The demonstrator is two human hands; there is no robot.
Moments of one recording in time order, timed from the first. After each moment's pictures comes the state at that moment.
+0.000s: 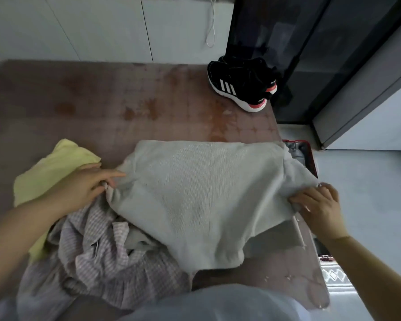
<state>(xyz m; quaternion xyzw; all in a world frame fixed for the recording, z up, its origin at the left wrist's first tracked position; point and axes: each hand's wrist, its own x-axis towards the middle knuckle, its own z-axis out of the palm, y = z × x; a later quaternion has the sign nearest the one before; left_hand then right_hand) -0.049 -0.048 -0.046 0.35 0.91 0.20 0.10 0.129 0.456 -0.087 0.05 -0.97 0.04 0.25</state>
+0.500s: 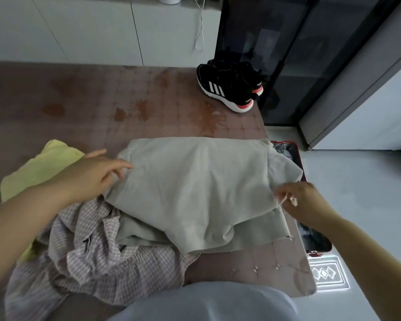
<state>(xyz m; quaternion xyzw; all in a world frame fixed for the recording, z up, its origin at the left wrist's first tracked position) -0.047 -0.008 -0.018 0.37 0.91 0.15 0.10 0.128 0.445 -0.046 -0.02 -0.98 0.19 -0.03</state>
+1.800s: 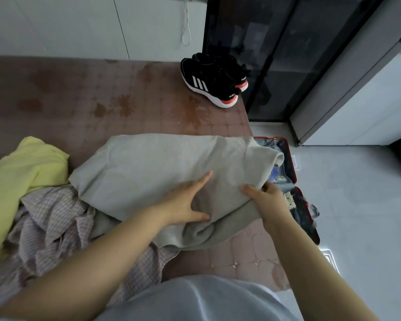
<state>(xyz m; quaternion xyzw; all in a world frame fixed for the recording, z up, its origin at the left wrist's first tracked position) 0.045 0.189 -0.059 0.32 0.84 0.26 0.35 0.124 0.385 -0.036 -0.41 -0.67 0.62 0.00</state>
